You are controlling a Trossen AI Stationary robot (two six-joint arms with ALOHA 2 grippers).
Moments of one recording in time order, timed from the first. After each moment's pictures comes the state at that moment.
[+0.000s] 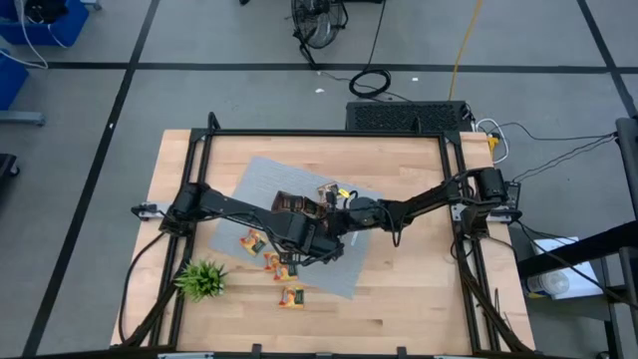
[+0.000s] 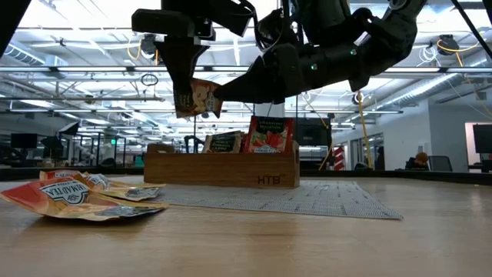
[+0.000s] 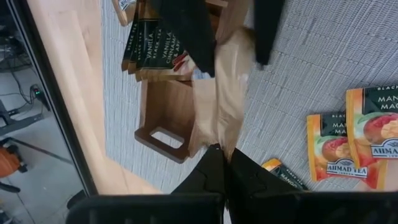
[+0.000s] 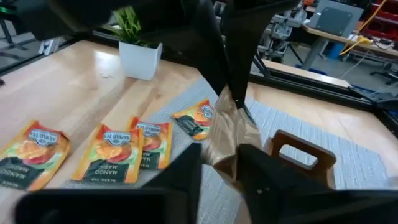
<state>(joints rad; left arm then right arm) -0.25 2.08 1.90 -1.57 -0.39 -0.26 0.03 1.84 0.84 0.77 -0.04 -0.21</state>
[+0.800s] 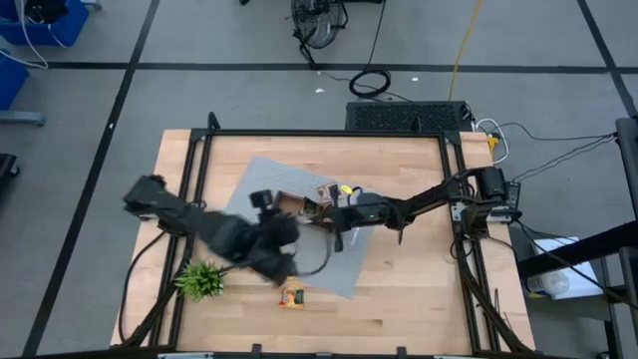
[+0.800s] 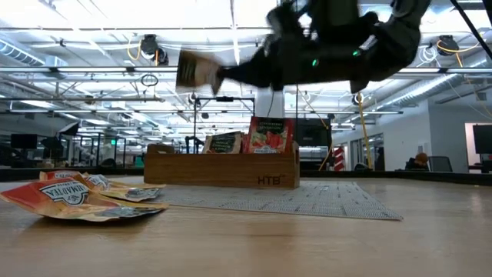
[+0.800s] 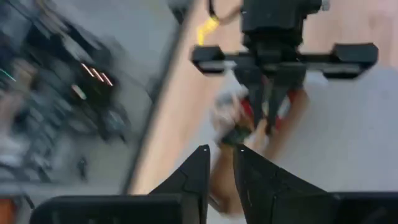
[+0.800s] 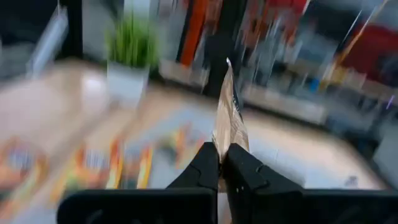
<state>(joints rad) -0.46 1.75 1.83 -1.39 -0.83 -0.49 0.03 1.82 0.79 0.94 -0.05 -0.27</state>
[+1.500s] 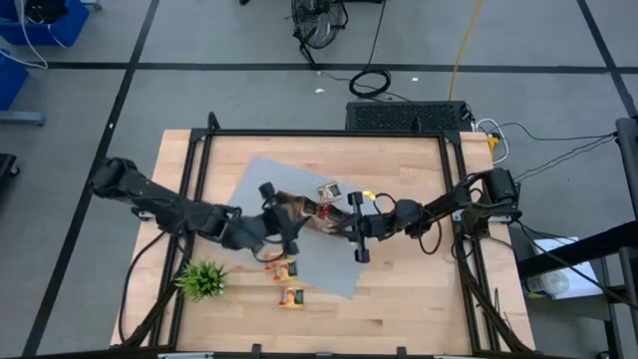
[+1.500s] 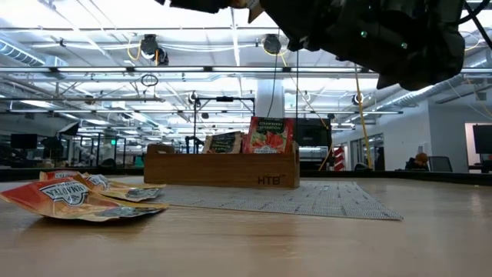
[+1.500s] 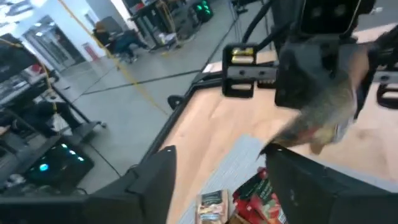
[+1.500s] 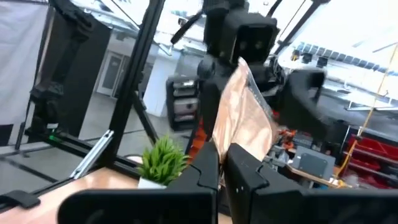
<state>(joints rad) -0.36 1.38 1.00 0.02 -0.84 0.12 0.11 1.77 0.57 1.54 -0.13 -0.28</state>
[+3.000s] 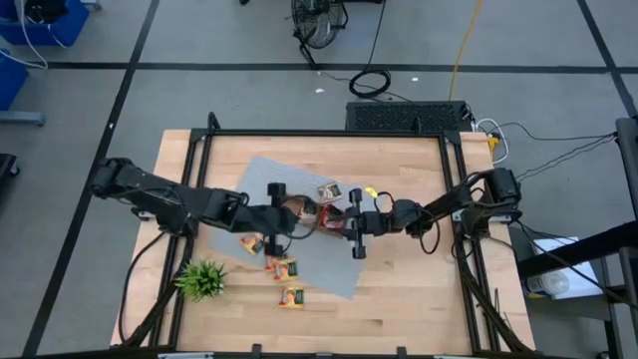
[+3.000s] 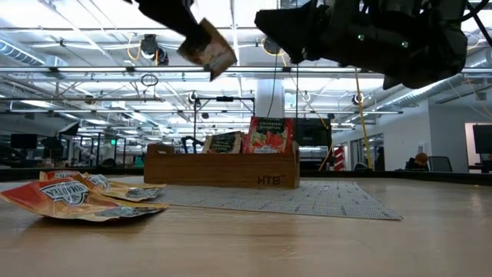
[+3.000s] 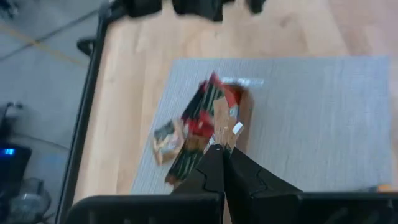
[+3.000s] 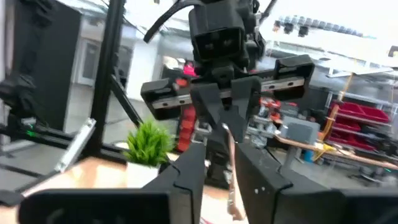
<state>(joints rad) -0.25 1.39 1.15 -0.52 -0.40 0.14 0.10 1.74 0.56 1.45 -0.01 -0.21</state>
